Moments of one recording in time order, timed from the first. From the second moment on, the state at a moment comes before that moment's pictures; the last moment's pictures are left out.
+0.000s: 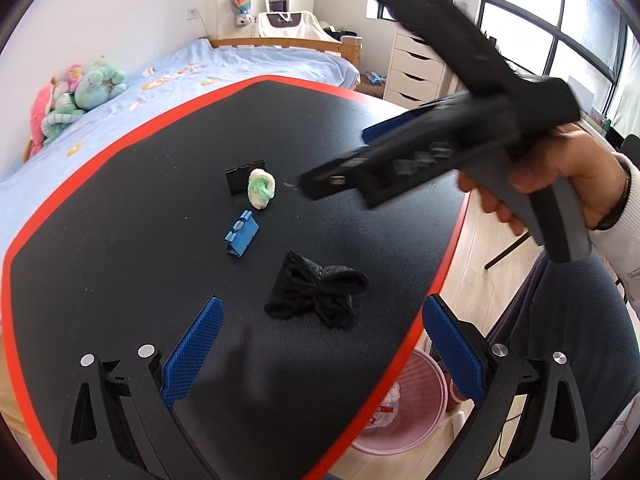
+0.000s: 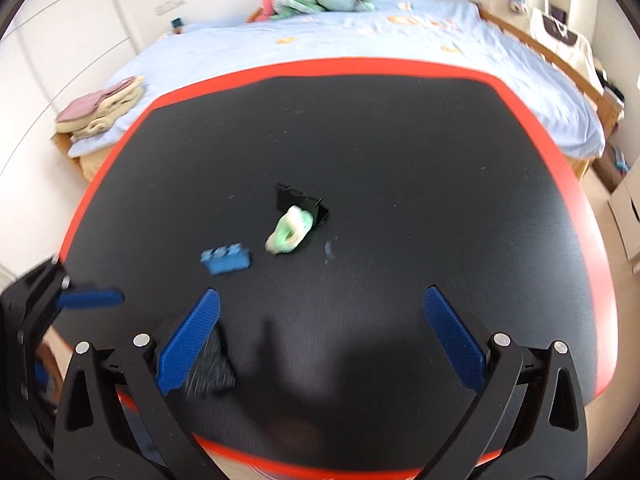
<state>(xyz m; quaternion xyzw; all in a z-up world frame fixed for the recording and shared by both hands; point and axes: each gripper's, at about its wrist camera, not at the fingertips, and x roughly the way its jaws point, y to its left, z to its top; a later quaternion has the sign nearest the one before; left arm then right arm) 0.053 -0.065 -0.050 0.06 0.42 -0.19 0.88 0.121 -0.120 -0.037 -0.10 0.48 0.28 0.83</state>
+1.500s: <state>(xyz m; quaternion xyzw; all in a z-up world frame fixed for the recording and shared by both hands) 0.059 -0.082 -0.056 0.07 0.44 -0.19 0.88 0.145 -0.094 -0.044 -0.05 0.49 0.29 0.82</state>
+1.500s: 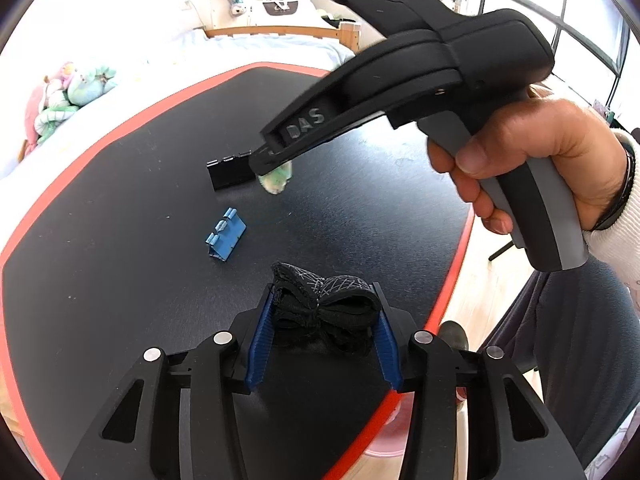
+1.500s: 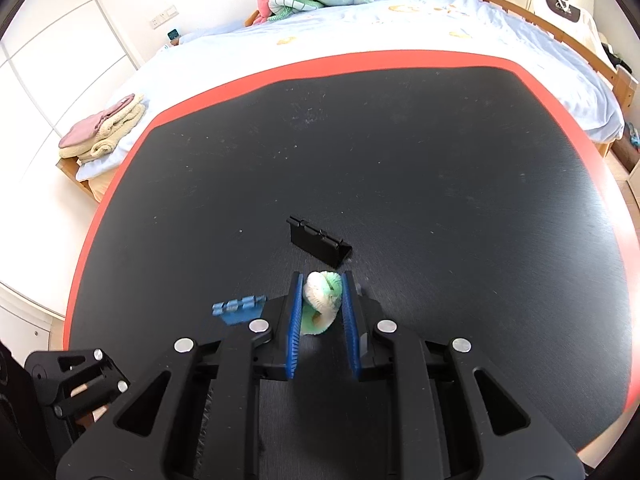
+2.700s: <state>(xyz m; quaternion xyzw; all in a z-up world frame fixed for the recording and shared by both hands) -0.046 -0.110 -0.031 0.04 0.41 -0.19 0.89 -0.071 -0.201 -0.013 -0.12 0.45 0.34 0.82</state>
